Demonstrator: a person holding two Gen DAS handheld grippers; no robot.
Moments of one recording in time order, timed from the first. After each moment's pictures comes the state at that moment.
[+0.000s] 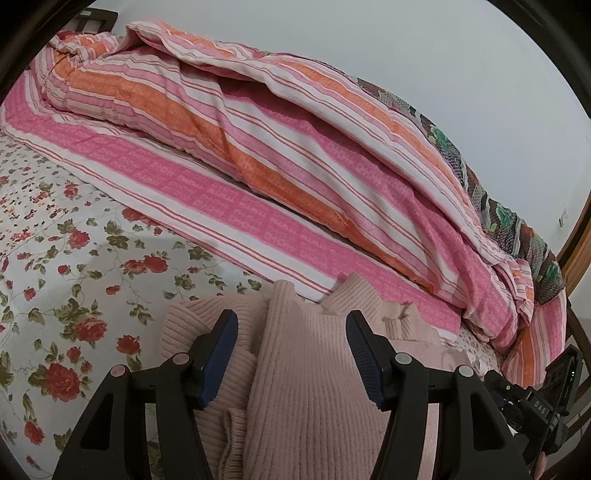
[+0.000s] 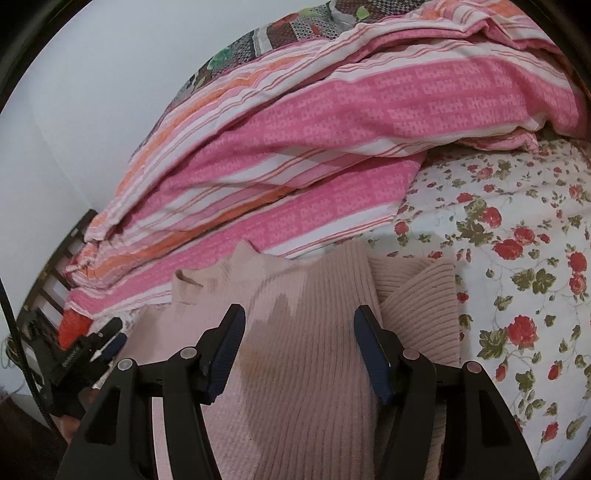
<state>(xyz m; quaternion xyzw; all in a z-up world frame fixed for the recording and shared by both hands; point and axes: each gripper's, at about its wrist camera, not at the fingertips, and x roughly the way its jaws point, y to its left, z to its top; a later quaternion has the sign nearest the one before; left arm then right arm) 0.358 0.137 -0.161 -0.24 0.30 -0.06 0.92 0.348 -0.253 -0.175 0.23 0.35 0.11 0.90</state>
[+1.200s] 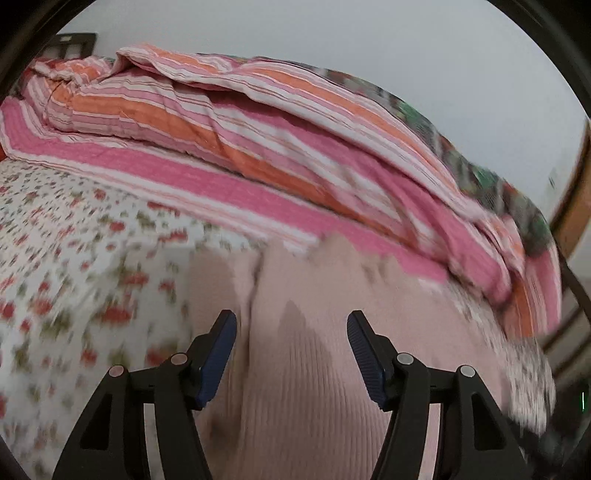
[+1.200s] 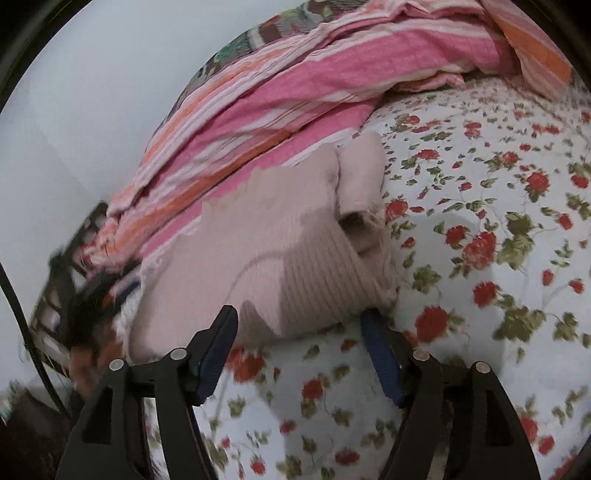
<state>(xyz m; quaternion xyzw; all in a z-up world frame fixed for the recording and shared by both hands) 0.275 0.127 -0.136 -0.18 0.34 -0.08 0.92 0.205 -0.259 -0.191 0.28 0.38 0.10 0.88</state>
